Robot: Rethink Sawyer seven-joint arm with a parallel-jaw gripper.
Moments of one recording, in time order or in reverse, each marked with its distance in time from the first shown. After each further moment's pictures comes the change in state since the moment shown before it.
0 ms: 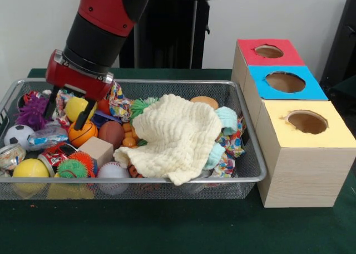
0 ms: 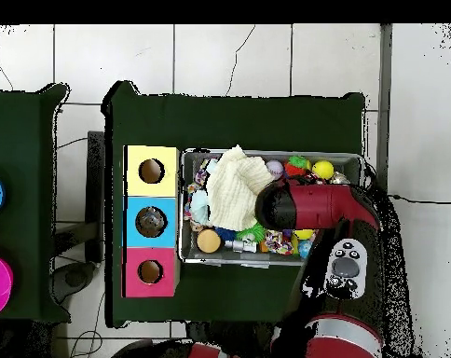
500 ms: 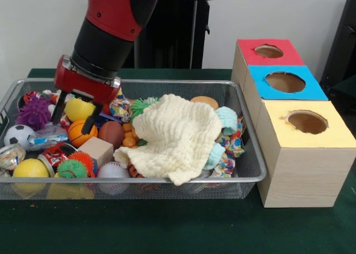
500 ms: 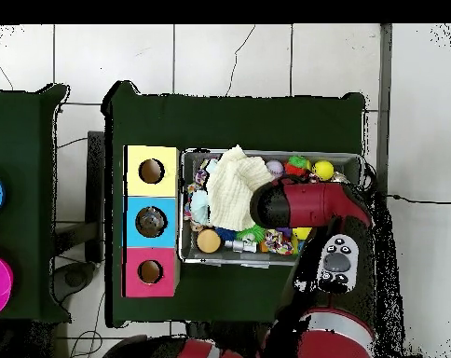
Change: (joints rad) arm 0.016 0.021 -0.001 -0.008 0.002 0.000 0.000
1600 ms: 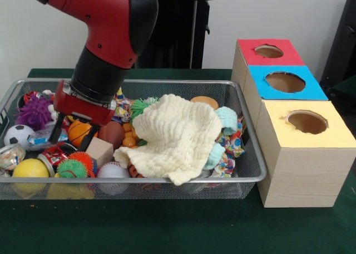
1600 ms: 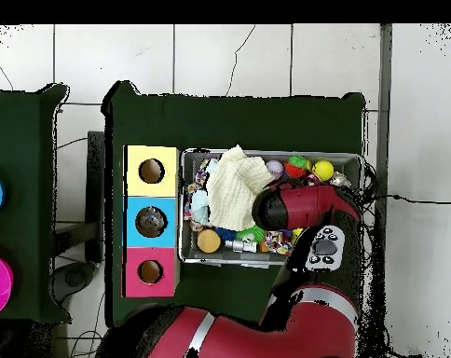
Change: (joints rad) arm 0.015 0.120 -0.053 -0.046 -0.018 -0.095 0.000
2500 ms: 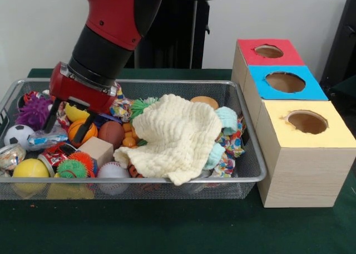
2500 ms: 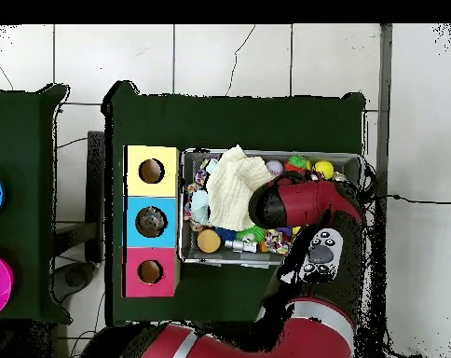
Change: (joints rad) arm 0.036 -0.057 -0.031 0.000 0.000 0.000 0.000
